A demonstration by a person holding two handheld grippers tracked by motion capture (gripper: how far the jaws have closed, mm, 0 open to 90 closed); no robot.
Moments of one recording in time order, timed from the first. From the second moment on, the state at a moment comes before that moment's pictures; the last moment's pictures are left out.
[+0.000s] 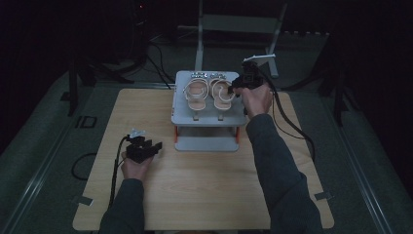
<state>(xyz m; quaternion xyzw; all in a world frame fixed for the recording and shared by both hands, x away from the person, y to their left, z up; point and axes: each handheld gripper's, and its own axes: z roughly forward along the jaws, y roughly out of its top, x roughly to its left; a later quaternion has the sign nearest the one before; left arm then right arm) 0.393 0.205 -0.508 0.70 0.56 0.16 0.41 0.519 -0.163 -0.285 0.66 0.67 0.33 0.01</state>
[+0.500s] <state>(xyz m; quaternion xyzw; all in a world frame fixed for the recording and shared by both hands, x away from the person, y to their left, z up) 0.393 0.205 -0.508 0.70 0.56 0.16 0.41 0.517 -0.169 -0.278 0.64 0.68 0.36 0.01</state>
